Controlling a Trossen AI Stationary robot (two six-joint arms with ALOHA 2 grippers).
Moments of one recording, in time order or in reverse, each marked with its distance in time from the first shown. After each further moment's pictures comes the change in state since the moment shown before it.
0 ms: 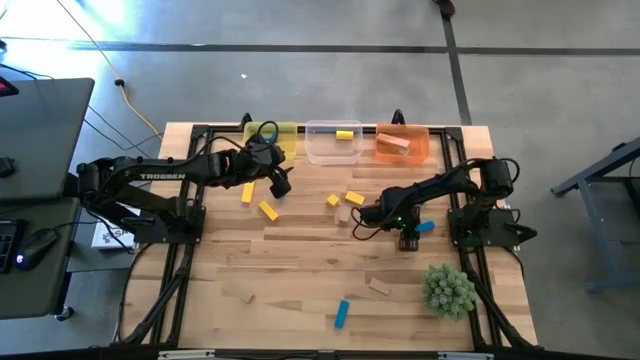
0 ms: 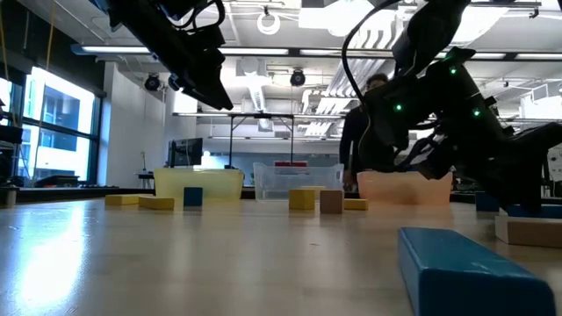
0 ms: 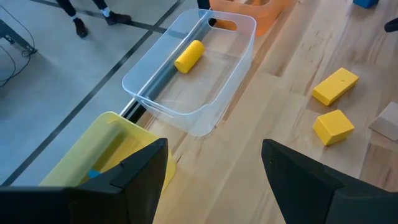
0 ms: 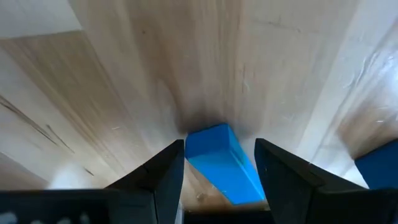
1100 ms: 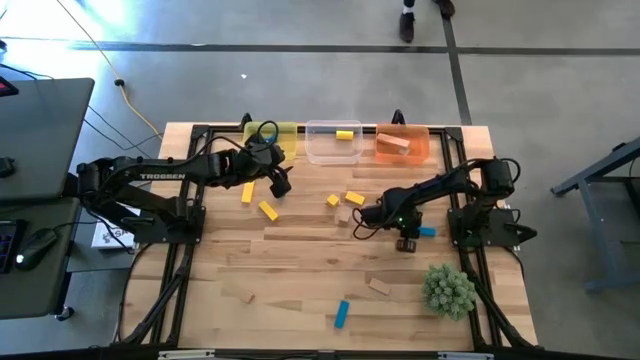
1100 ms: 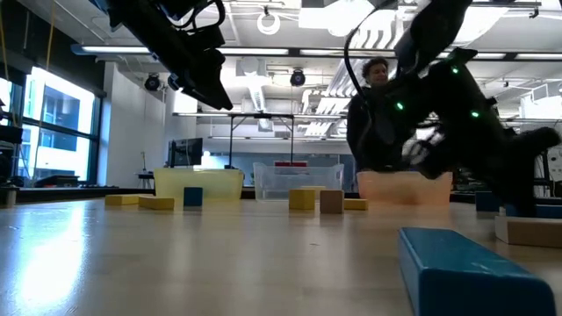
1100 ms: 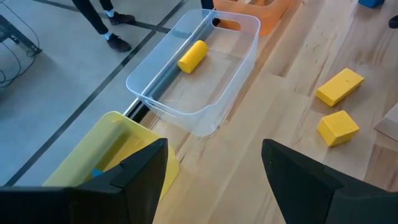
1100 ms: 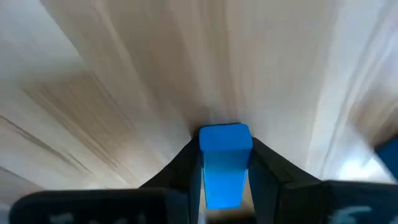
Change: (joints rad) left arm 0.000 0.000 0.000 0.001 -0.015 0.000; right arm 0.000 -0.012 -0.007 0.044 -0.018 0.149
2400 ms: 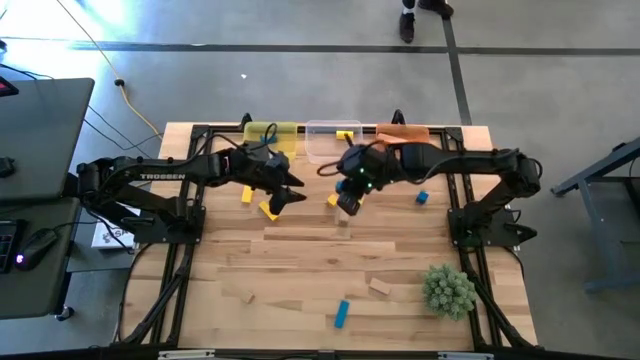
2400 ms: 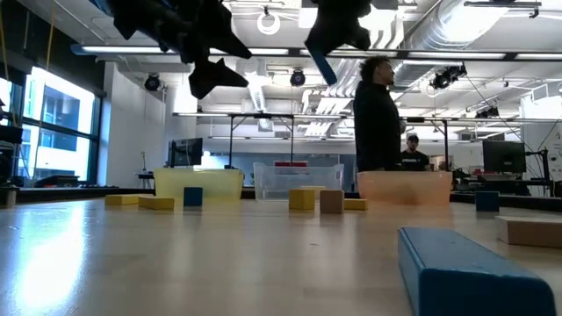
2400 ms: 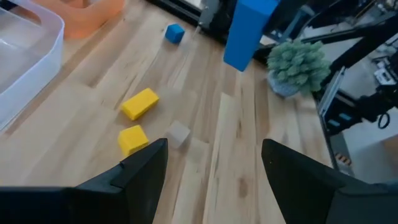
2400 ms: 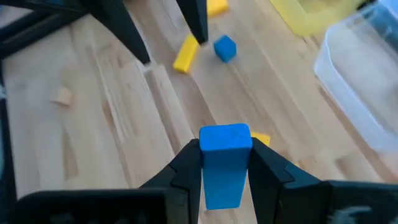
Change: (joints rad) left arm 0.001 0.000 0.000 0.149 0.688 -0.323; right arm -0.060 -0.199 0.632 0.264 0.115 0.137
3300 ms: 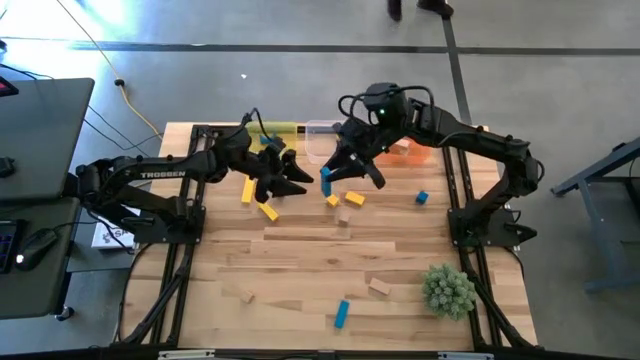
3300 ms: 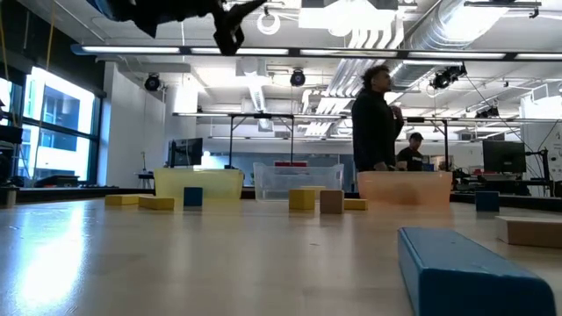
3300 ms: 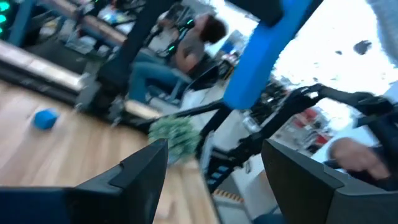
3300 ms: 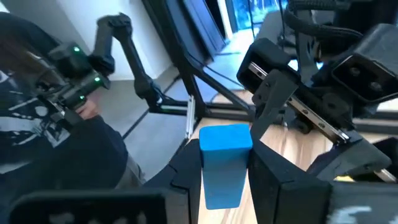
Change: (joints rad) left arm 0.061 0.000 0.000 0.518 0.390 -0.271; right arm -0.203 0.000 0.191 0.307 -0.856 -0.388
